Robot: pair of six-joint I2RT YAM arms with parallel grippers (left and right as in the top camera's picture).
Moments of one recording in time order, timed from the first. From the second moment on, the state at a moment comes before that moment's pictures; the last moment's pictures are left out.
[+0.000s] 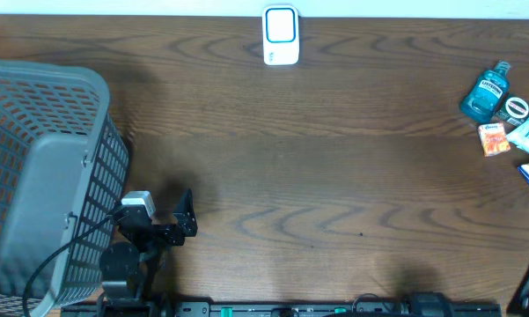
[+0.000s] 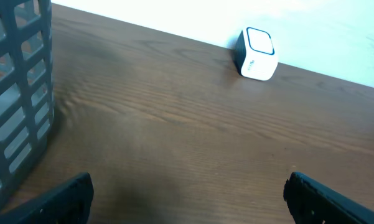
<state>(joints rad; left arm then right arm) -0.03 0.01 0.11 -0.37 0.13 -0.28 0.02 0.51 1.70 -1.13 0.14 0.11</state>
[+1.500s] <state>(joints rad) -0.03 0.01 0.11 -0.37 0.13 -0.28 -0.04 0.01 0.02 0.26 0.13 0.20</state>
